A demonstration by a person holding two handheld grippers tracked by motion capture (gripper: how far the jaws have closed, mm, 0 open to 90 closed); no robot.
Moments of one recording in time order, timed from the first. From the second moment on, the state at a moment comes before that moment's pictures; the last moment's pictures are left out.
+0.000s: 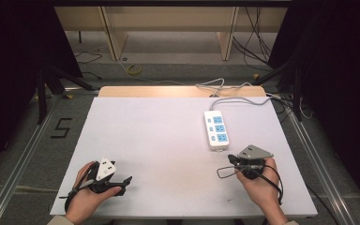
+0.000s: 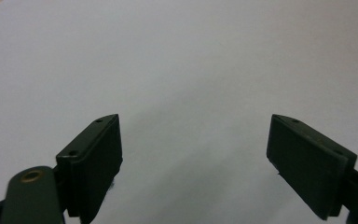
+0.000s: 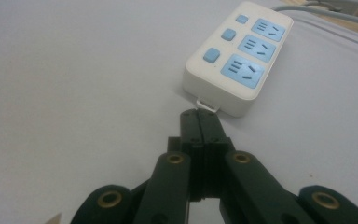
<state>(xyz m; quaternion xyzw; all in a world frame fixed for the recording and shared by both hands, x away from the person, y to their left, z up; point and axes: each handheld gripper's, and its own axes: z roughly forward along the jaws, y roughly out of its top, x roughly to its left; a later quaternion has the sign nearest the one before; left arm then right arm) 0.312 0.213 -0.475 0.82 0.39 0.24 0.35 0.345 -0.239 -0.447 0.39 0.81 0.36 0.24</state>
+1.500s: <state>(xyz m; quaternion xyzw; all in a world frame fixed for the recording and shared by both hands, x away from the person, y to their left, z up) 0.312 0.211 -0.476 0.82 0.38 0.24 0.35 0.386 -0.226 -0.438 0.40 0.82 0.33 0.24</state>
